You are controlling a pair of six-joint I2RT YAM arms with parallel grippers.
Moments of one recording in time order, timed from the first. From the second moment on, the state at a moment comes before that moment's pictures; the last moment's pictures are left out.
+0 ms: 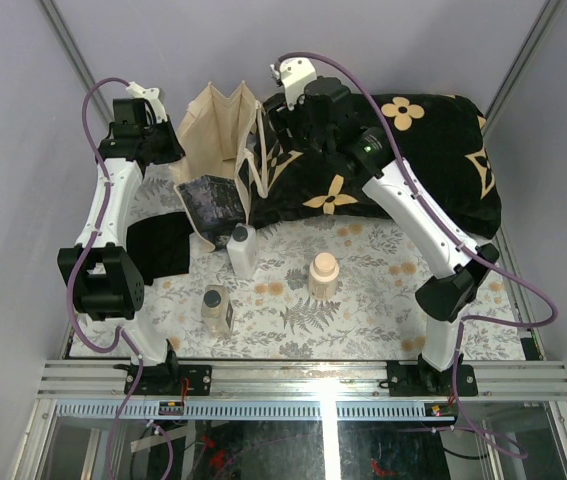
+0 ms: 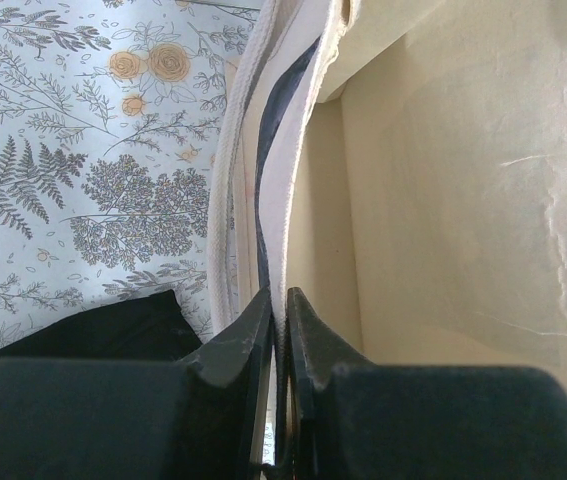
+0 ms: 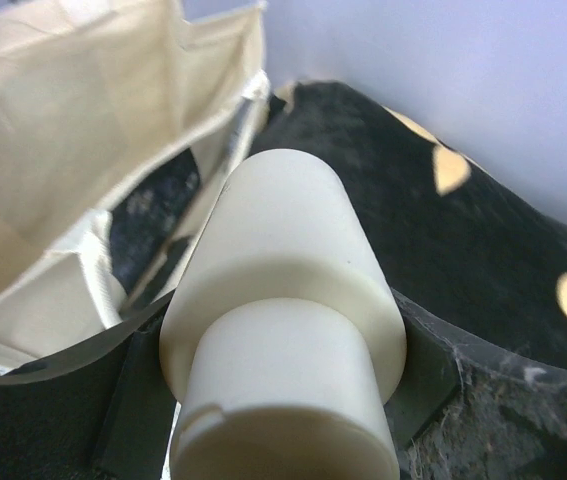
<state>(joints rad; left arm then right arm) 0.08 1.73 1.71 -0.59 0.27 -0.16 0.72 1.88 2.24 -0.68 0.30 -0.14</state>
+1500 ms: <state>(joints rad) -0.01 1.54 1.54 -0.62 0.14 -0.13 0.84 2.35 2.47 -0.54 -0.04 -0.22</state>
